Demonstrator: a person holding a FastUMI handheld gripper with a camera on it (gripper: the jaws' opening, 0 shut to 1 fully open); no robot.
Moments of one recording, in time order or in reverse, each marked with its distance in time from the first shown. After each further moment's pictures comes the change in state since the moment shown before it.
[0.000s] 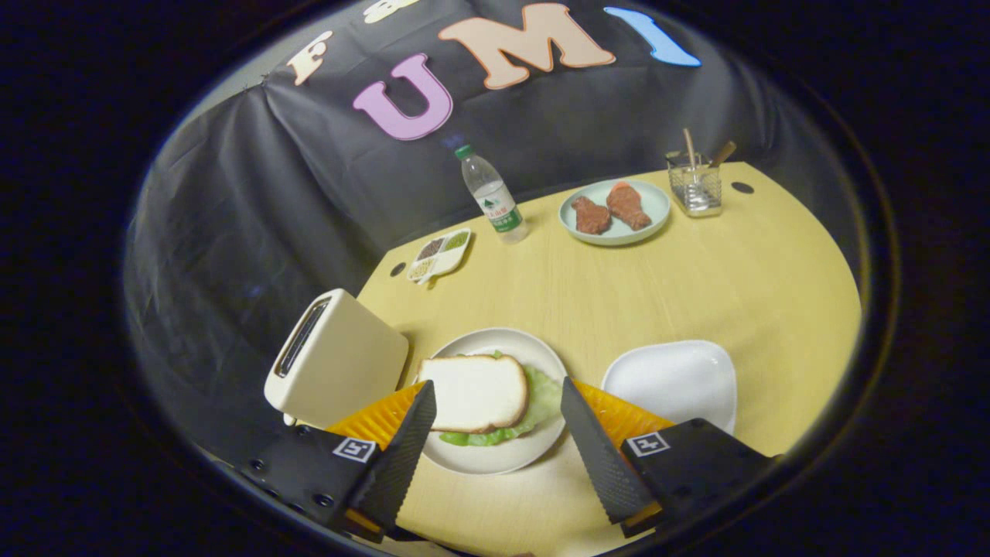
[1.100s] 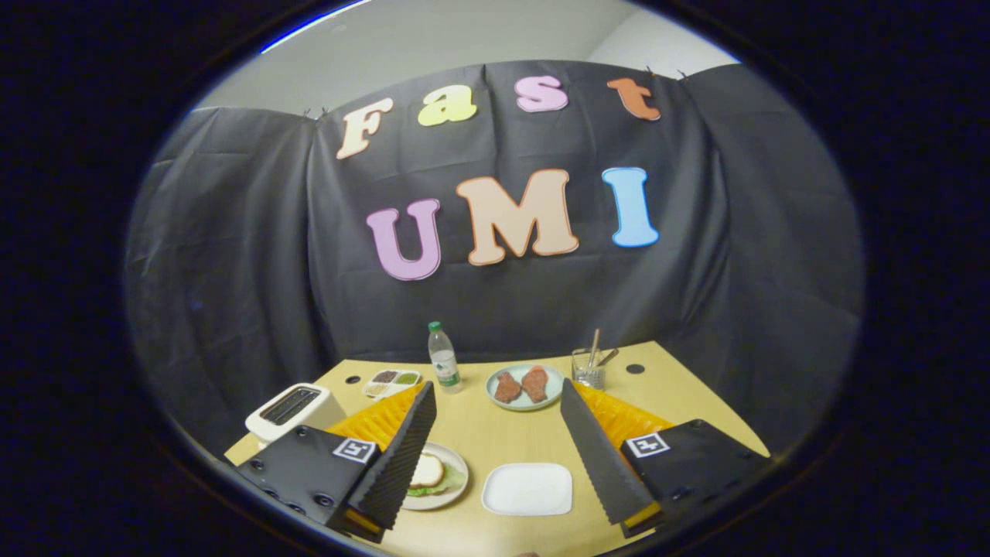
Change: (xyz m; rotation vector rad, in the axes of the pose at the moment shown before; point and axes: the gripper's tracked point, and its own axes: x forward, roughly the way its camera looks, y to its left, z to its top) arm -0.192 -0.018 0.134 -0.222 -0.592 -0.232
